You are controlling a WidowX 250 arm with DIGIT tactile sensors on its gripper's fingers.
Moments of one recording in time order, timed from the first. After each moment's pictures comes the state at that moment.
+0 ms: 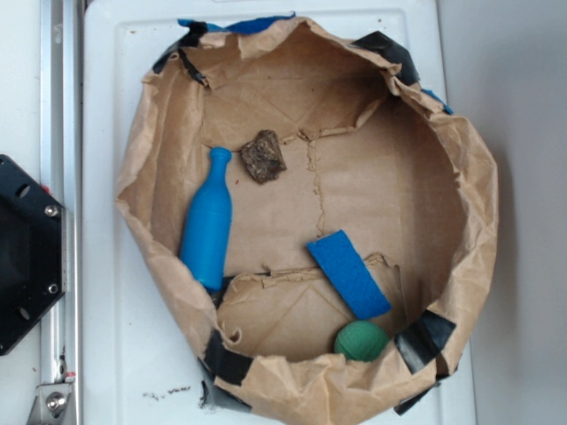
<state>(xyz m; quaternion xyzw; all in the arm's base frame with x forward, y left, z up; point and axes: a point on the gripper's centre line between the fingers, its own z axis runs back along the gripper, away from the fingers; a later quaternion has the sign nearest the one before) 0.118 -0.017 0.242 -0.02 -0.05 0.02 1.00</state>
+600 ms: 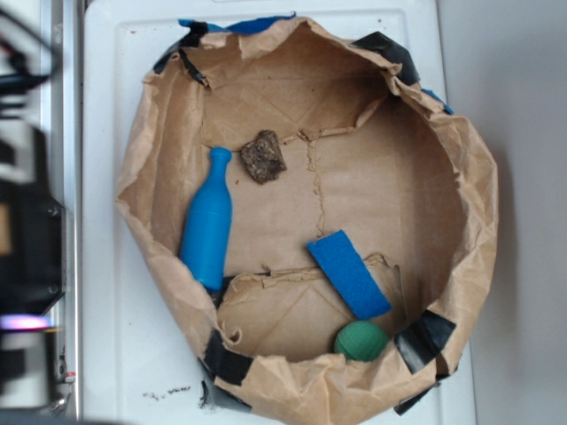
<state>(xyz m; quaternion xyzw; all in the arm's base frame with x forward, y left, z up) 0.168 -0.013 0.229 0.00 -0.04 0.03 1.00</state>
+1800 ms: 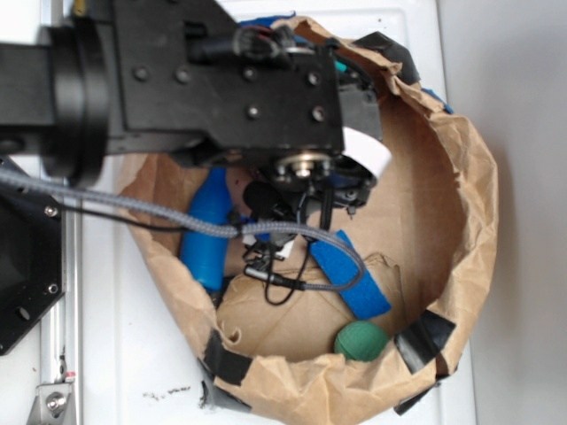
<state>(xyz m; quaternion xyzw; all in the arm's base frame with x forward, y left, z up) 0.258 0.046 0.084 0.03 -0.03 -0.15 0.99</state>
